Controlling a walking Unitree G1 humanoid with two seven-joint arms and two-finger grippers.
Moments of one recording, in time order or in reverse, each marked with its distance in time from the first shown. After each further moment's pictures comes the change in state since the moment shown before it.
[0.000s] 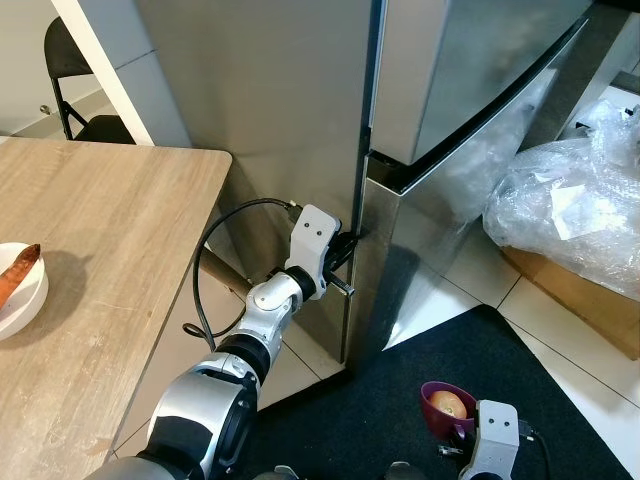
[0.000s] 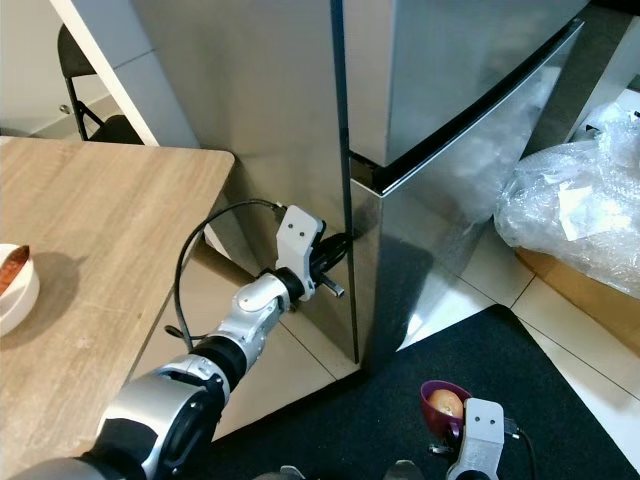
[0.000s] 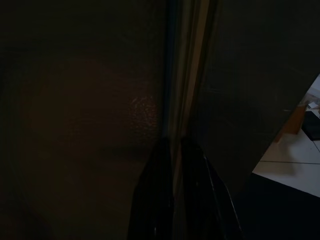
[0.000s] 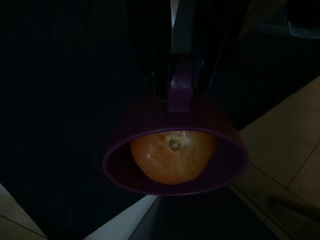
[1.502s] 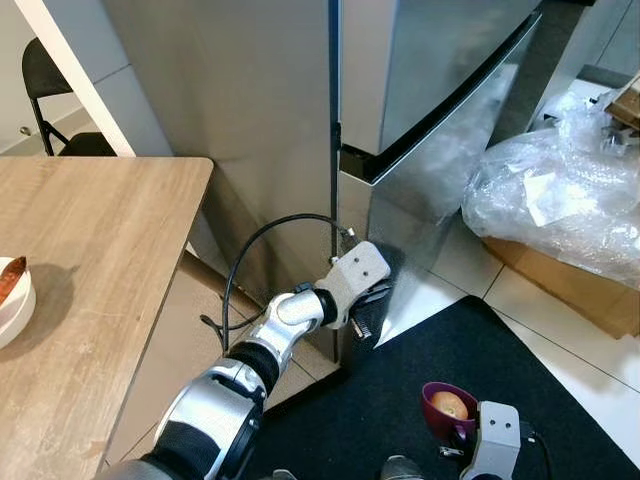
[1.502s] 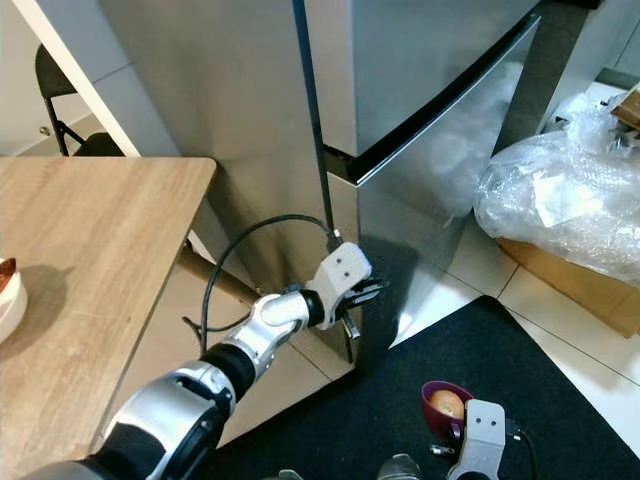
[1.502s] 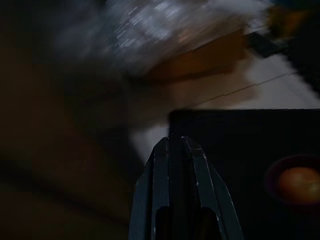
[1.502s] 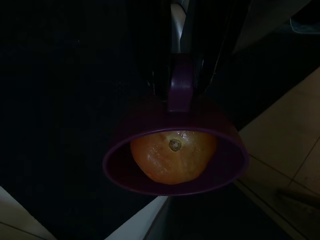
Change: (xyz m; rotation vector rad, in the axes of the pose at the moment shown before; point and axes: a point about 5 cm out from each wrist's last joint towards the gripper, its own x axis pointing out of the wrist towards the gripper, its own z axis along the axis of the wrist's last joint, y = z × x) left arm -0.007 -0.026 -0.033 0.139 0.207 -0.128; right arm -0.001 -0.001 -0.001 -0.002 -0.001 -0.003
